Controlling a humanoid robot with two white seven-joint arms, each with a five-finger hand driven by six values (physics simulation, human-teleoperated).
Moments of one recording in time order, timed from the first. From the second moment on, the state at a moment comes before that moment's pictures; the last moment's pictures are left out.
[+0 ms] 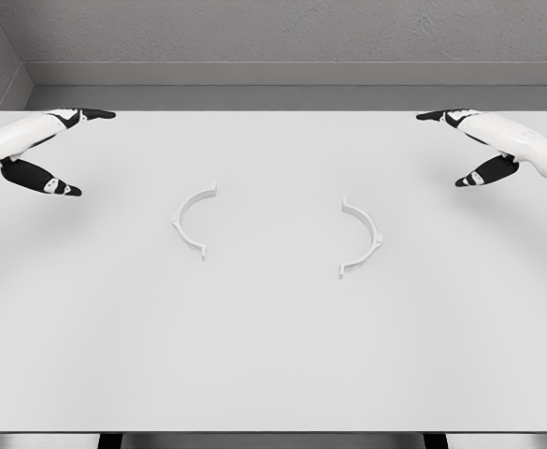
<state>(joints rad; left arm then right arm) -0.55 0.76 -0.31 -1.19 -0.02 -0.61 -0.61 -0.72 -0.73 0.60 -0.99 0.16 -0.61 0.38</state>
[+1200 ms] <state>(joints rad) -0.60 0.53 -0.37 -1.16 -0.46 -0.61 -0.61 -0.59 -0.55 0.55 -1.06 0.17 -0.61 0.46</state>
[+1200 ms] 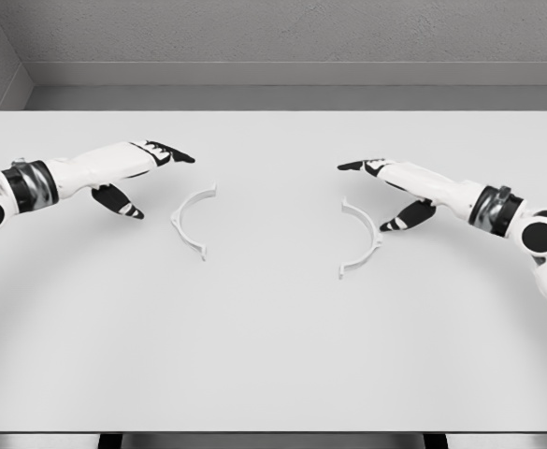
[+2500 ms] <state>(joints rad) -0.60 0.40 -0.44 -1.17 -0.51 -0.61 -0.61 -0.43 -0.63 0.45 -1.28 0.18 -0.61 0.47</state>
